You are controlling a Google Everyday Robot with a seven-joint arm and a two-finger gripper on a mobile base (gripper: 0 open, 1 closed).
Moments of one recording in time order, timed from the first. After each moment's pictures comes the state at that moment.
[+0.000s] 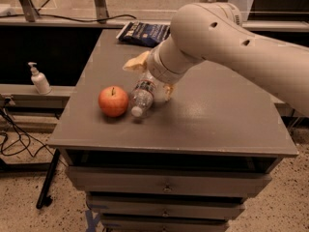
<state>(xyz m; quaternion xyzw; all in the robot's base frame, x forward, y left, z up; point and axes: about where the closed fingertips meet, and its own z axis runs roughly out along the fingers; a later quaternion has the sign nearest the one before) 0.608 0.014 0.859 -0.93 0.18 -0.19 0.27</state>
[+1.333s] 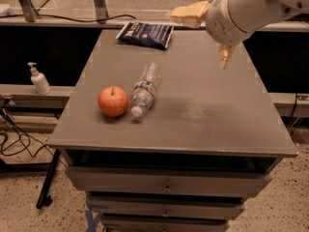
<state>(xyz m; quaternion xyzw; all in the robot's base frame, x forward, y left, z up) 0.611 -0.106 0.977 -0.89 0.21 -0.27 0.29</state>
